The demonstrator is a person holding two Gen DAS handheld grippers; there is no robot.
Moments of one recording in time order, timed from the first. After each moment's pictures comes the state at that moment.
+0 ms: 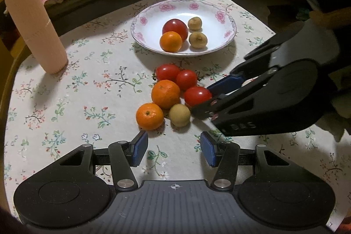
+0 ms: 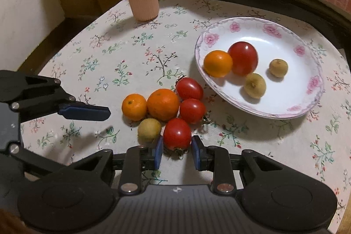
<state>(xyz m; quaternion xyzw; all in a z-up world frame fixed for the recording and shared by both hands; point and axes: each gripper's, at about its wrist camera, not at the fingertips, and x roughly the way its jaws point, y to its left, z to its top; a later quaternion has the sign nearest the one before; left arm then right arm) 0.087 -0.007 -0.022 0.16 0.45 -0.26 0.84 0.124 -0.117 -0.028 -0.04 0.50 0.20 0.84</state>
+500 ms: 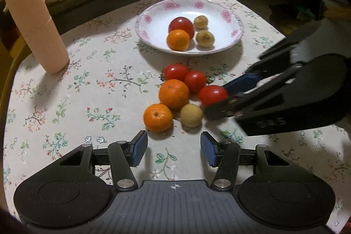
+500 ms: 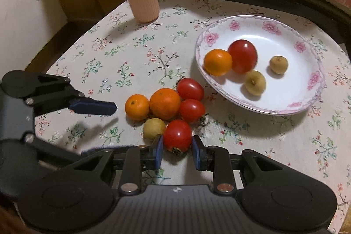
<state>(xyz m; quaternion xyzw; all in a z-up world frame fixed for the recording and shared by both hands) 0.099 -0.002 -0.029 0.16 0.45 -0.26 0.84 0.122 -0.126 -0.024 -0.02 0.51 0.20 0.84</state>
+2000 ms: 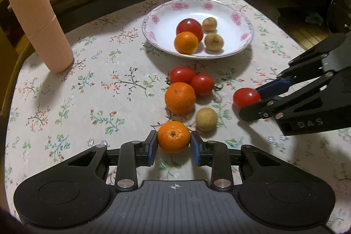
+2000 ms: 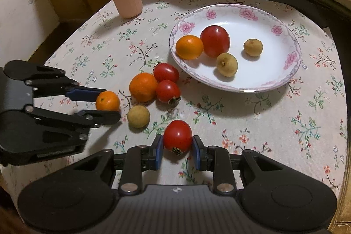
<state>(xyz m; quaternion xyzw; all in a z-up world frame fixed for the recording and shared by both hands) 0.103 -0.008 -0.025 0.15 0.46 -0.23 0.84 0.109 -0.154 -0.024 -0.01 0.52 0.18 0.83</state>
